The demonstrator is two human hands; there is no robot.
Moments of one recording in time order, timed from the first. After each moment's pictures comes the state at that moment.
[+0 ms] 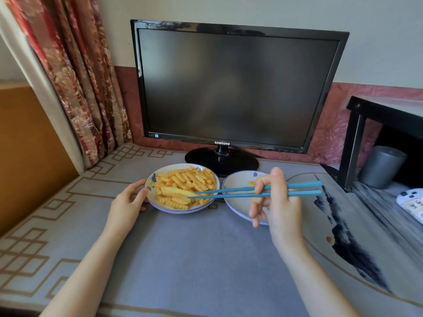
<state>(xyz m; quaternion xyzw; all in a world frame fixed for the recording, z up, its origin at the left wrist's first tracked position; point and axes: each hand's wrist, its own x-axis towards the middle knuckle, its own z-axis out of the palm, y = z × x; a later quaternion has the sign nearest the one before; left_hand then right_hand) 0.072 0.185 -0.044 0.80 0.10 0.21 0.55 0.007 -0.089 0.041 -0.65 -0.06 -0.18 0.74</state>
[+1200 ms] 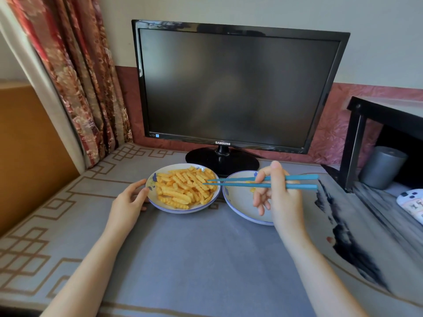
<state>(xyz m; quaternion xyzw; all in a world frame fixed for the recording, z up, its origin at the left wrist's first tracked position) 0.075 0.188 -0.048 0.80 0.09 0.21 0.55 0.026 -0.094 0.043 -0.68 -0.05 -0.20 0.70</state>
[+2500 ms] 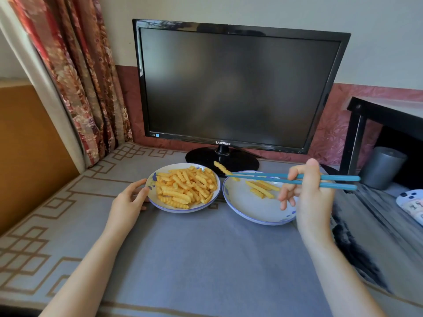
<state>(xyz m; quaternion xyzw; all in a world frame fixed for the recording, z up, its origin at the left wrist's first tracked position) 0.073 0.187 -0.047 0.80 0.09 0.21 0.56 0.022 -0.123 0.051 -0.64 0.00 -0.29 0.71</state>
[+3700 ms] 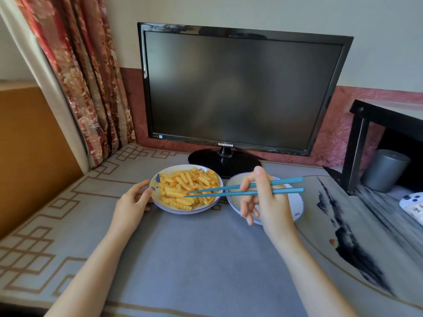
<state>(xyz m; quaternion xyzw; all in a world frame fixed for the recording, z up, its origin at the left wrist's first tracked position) 0.074 0.188 -0.048 0.80 0.09 0.21 0.56 0.018 -0.076 0.043 -0.68 -0.13 -0.12 0.71</state>
